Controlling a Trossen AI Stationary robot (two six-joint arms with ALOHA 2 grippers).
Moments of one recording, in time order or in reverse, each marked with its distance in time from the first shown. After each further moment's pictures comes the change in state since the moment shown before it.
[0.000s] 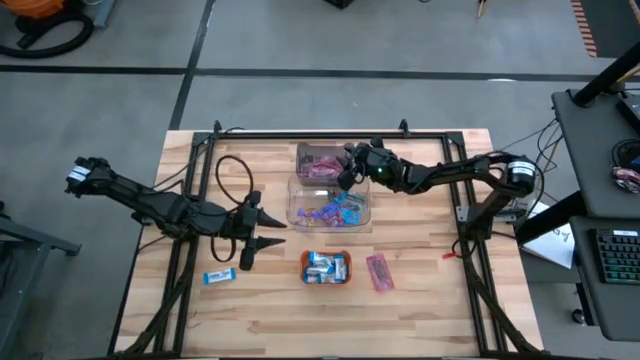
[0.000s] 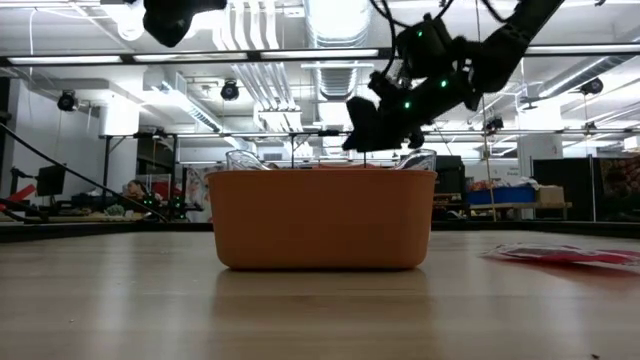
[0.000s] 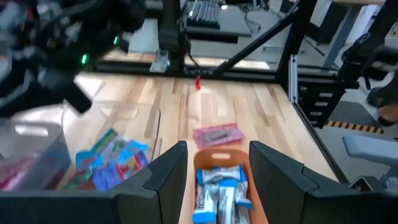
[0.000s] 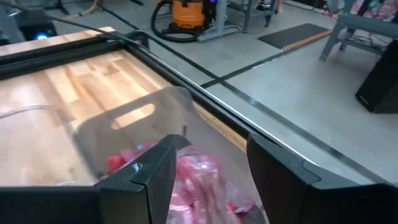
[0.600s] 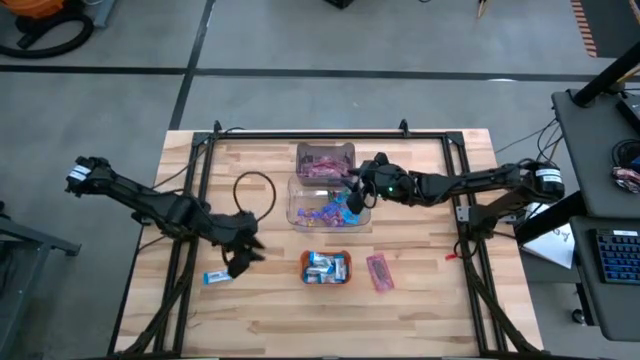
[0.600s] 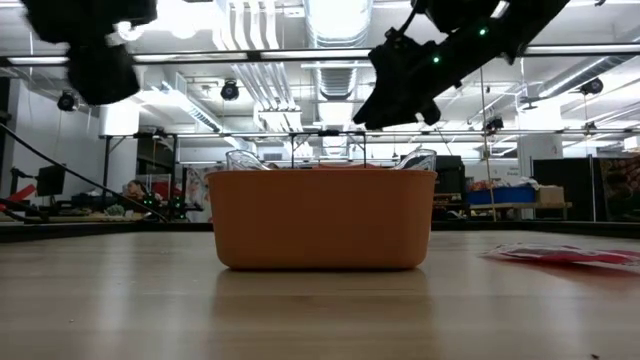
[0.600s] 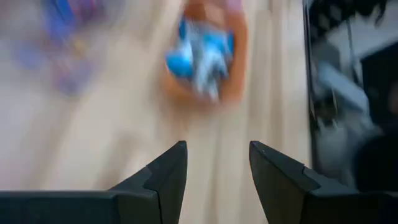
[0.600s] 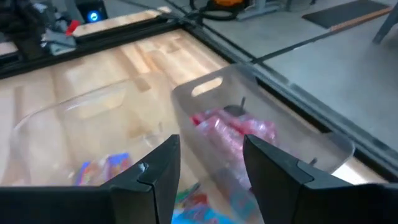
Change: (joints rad) left arm -0.015 0.000 0.000 -0.440 0.229 -0.492; right arm 0.194 -0.216 -0.001 -0.331 0.003 0.113
